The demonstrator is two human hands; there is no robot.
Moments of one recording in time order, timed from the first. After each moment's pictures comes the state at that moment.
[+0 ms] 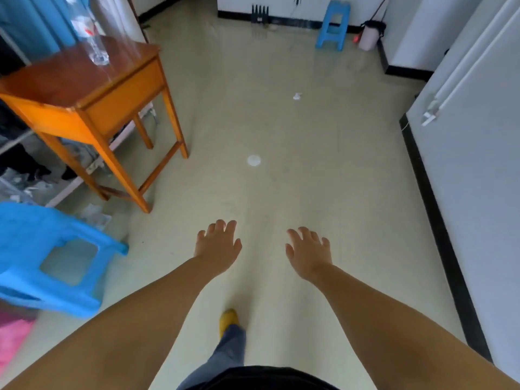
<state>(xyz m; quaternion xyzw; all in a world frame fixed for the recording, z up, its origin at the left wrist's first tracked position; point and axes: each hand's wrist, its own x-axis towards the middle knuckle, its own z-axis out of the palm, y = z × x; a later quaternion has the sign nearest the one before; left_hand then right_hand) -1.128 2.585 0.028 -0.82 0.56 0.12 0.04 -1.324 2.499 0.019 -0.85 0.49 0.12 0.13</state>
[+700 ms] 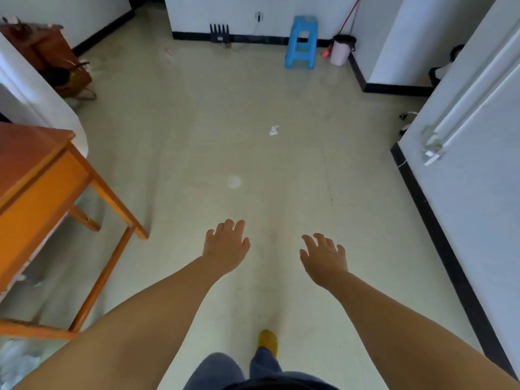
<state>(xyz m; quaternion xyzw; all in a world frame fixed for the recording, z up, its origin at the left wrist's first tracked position) -0.938 2.036 0.040 -0.77 0.63 0.11 0.04 -1.158 1.990 0.030 -0.80 0.58 0.12 0.12</state>
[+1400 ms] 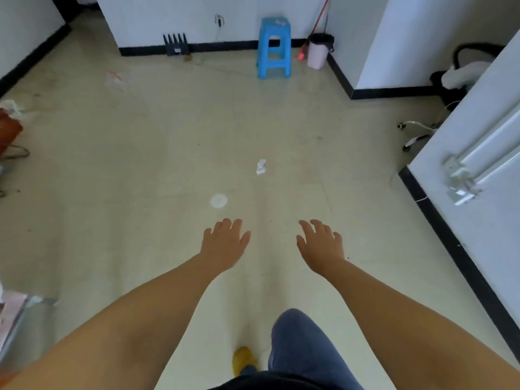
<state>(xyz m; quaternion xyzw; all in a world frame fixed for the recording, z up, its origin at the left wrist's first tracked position) -0.750 1.510 0.040 -0.72 0.69 0.09 0.05 -0.970 1.487 0.039 -0.75 0.64 0.07 0.15</state>
